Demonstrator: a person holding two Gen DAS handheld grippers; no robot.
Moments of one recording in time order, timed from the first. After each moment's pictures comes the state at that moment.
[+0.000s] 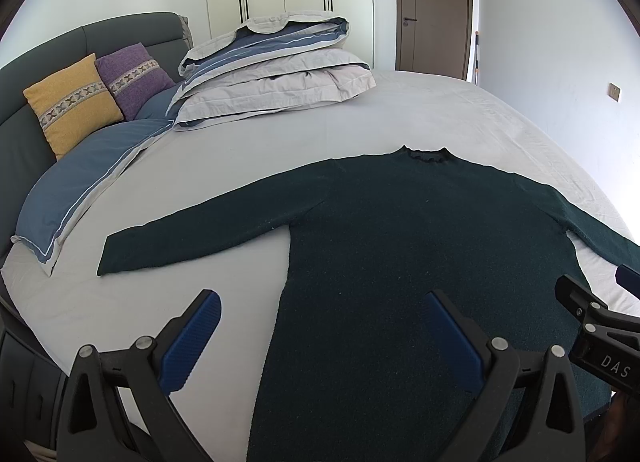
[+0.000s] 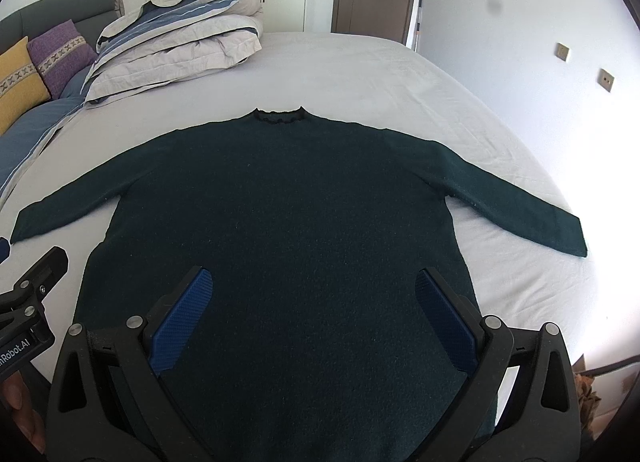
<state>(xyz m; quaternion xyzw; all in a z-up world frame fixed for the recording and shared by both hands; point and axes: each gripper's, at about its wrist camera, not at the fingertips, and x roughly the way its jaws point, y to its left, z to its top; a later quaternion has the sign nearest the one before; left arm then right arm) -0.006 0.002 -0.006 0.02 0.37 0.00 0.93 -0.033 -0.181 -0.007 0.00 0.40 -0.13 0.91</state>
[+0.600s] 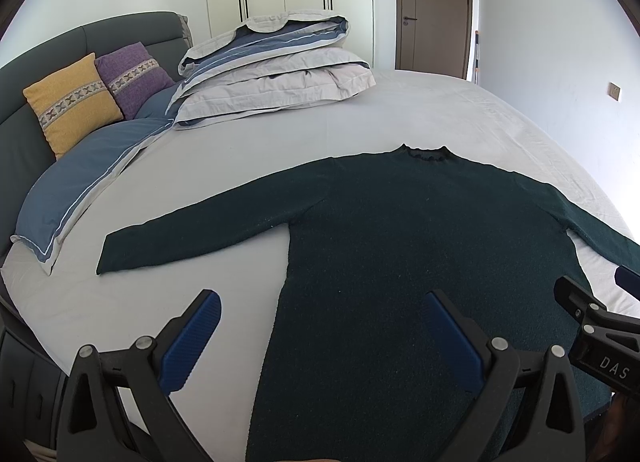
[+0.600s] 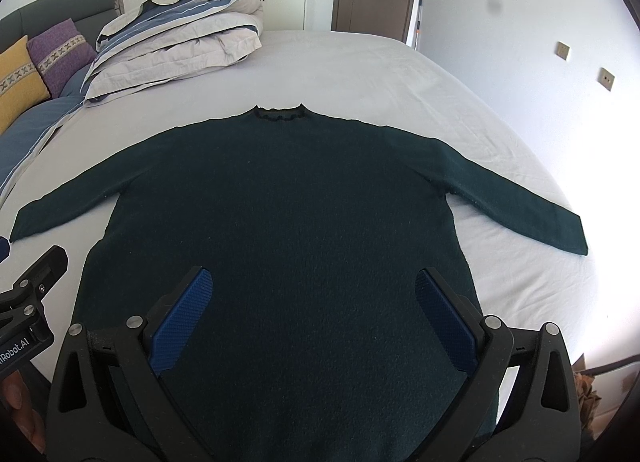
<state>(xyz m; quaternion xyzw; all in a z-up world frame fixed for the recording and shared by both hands) -0.010 0.005 -0.009 0.02 0.37 0.00 0.93 -0.034 -0.181 -0.013 0.00 0.40 -0.13 0.91</state>
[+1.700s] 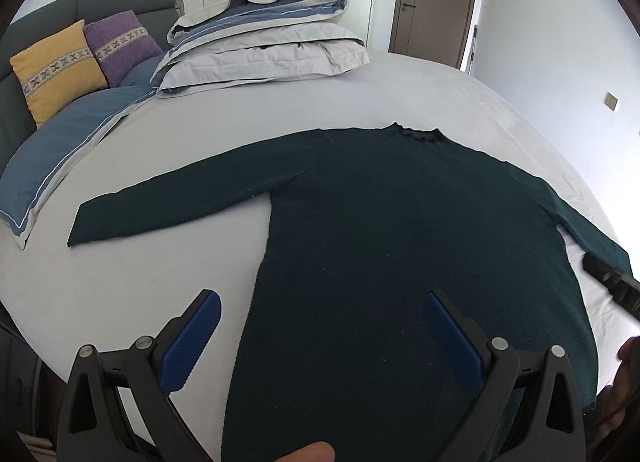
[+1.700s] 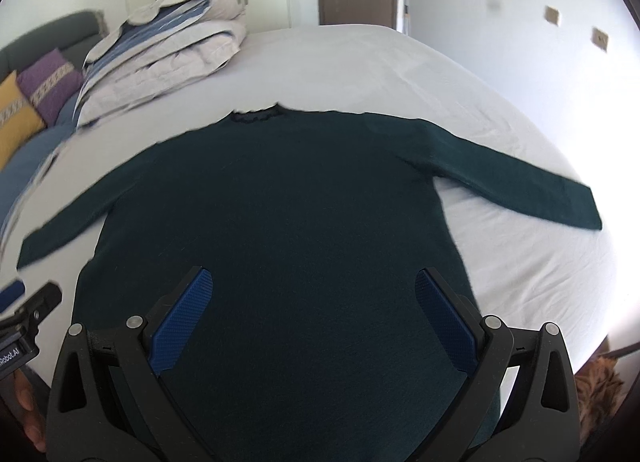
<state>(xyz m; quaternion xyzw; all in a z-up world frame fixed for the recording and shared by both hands) 0.003 0.009 -0.035 -0.02 0.41 -0.03 0.91 -0.040 -0.272 -0.022 0.10 0.38 -0.13 0.91</state>
